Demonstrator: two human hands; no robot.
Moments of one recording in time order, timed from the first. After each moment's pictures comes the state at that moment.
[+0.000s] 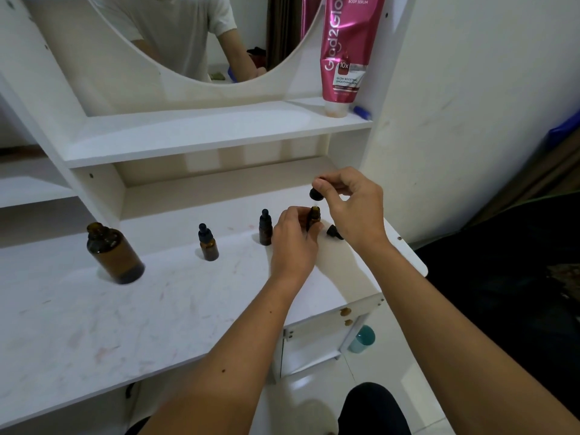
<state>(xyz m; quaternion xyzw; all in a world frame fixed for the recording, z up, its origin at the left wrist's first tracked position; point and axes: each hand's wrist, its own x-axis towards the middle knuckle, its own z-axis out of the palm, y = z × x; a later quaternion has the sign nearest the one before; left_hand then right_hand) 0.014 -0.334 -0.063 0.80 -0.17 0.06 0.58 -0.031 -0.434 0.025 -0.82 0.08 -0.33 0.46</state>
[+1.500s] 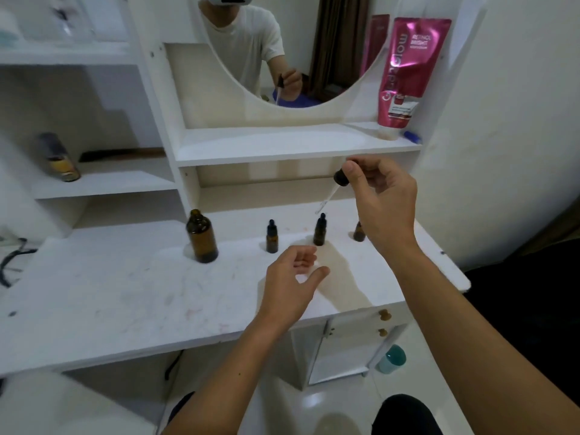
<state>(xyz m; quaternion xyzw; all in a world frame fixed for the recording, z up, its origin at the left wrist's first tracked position) -0.056 -0.197 -0.047 0.78 -0.14 -0.01 0.61 -0.051 -0.357 0.077 -0.76 0.01 -0.40 0.50</state>
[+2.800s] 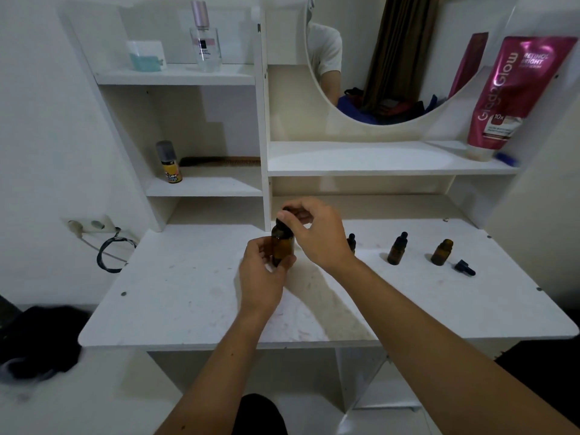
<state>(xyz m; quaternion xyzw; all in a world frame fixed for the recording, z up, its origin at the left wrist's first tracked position) -0.001 -0.050 -0.047 0.79 0.05 0.14 0.60 0.024 -0.175 0.030 -0.84 -0.13 -0.21 0.49</state>
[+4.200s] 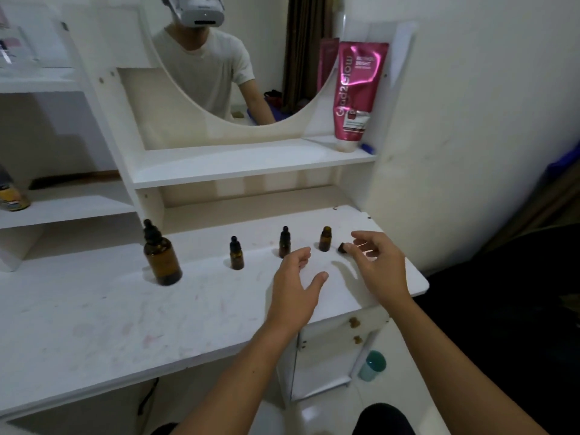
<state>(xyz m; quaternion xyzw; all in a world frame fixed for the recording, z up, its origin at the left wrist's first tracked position) -0.058 -0.262 -0.050 0.79 -0.18 -0.01 0.58 -0.088 -0.446 -0.025 -0.84 0.16 -0.30 0.43</state>
